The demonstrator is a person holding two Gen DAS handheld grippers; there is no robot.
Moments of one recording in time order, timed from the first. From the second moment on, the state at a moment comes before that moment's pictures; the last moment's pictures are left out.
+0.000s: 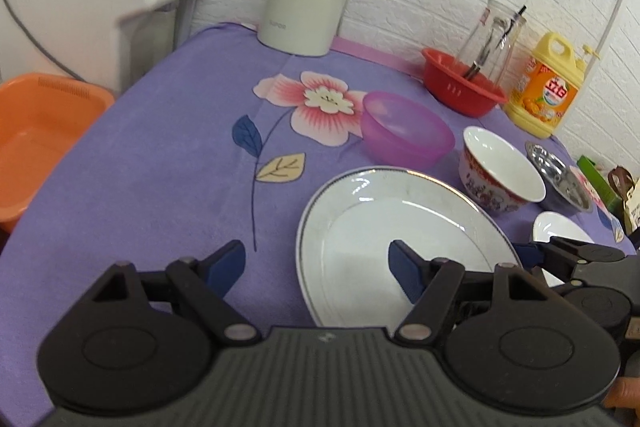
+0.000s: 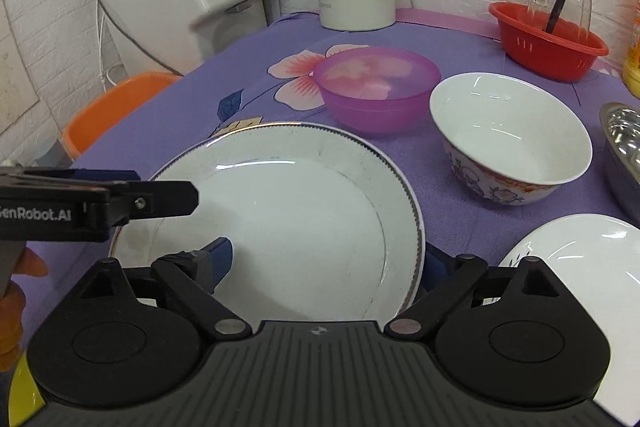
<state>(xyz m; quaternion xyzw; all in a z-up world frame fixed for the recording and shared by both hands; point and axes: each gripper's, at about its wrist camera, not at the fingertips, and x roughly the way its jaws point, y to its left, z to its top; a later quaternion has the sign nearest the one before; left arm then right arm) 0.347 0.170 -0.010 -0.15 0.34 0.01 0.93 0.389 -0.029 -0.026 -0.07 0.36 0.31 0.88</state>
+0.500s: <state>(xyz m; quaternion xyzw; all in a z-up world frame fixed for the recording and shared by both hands) 0.351 0.150 -0.021 -0.10 0.34 -0.02 0.93 0.380 -0.024 -0.032 -0.09 0.34 0.31 0.88</state>
